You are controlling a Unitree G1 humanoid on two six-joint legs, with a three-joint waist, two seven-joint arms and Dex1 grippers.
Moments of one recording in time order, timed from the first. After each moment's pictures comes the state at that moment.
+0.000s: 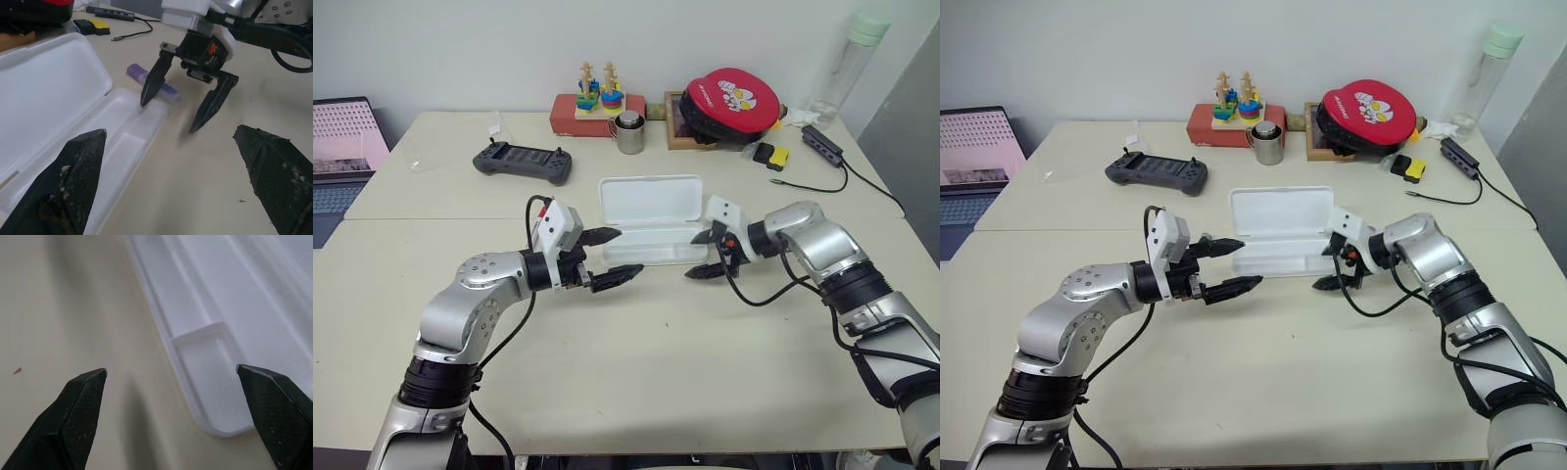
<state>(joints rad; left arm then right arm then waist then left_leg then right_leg) -0.39 0.58 -0.04 -0.22 -0.52 0.56 -0.92 -0.90 -0.58 0.46 0.42 0.13 0.49 1.22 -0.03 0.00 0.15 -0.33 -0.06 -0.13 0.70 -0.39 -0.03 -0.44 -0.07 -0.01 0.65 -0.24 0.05</state>
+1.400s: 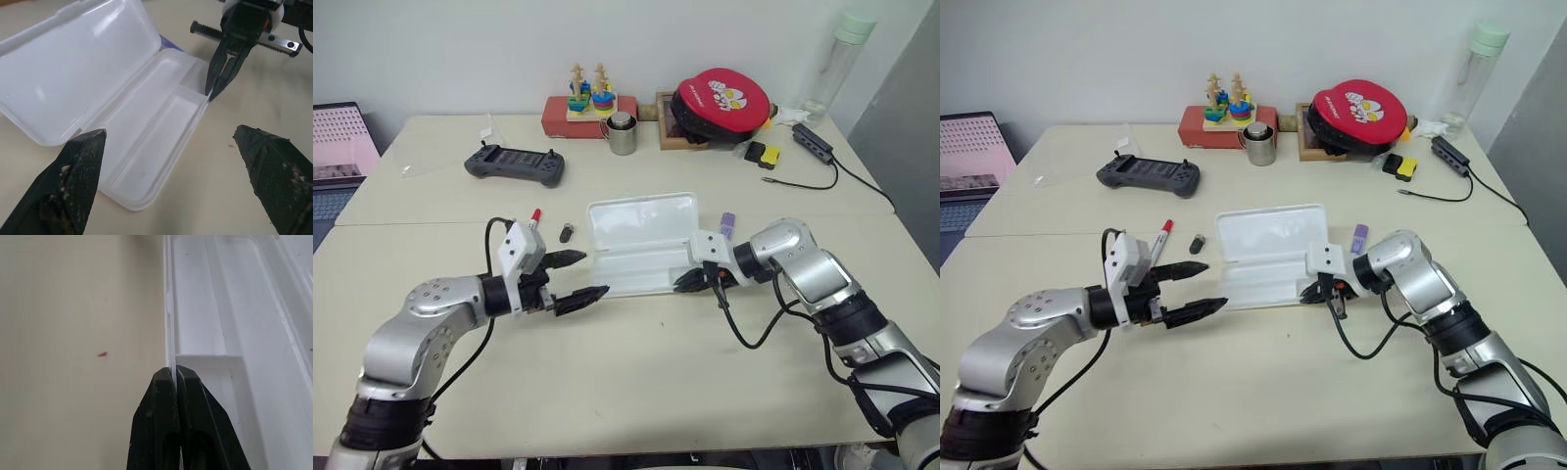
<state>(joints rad) -0.16 0.73 0.13 -0.35 -0.60 0.64 -0.95 -0.71 -0.57 0.43 0.05 0.02 0.42 1.33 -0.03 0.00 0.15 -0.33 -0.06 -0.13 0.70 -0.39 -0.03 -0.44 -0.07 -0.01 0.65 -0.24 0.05</state>
